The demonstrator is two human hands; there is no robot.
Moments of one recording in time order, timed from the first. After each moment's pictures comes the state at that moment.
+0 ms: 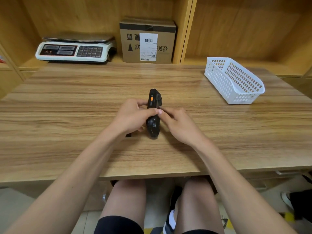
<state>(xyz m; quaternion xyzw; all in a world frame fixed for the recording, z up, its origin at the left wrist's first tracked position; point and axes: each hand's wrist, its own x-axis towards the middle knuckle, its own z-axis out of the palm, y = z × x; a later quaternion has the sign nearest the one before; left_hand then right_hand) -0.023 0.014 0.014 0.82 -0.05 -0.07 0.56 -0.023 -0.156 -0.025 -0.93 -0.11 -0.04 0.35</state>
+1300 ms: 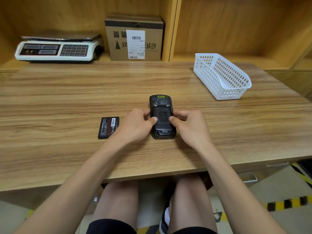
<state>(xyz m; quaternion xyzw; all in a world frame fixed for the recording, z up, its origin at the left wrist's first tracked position) -0.018 -0.023 -0.018 0.91 -0.10 -0.05 0.39 -0.053 -0.196 -0.020 -0.87 0.04 -0.12 0.47</state>
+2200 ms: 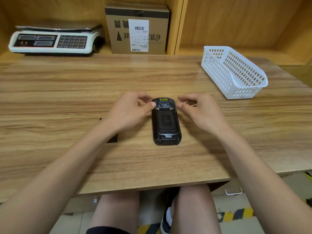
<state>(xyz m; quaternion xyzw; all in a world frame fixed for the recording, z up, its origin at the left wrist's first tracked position) 0.024 -0.006 -0.005 0.90 -0.14 0.01 0.41 0.002 -0.227 -0.007 -0.93 -0.03 -0.10 0.36</state>
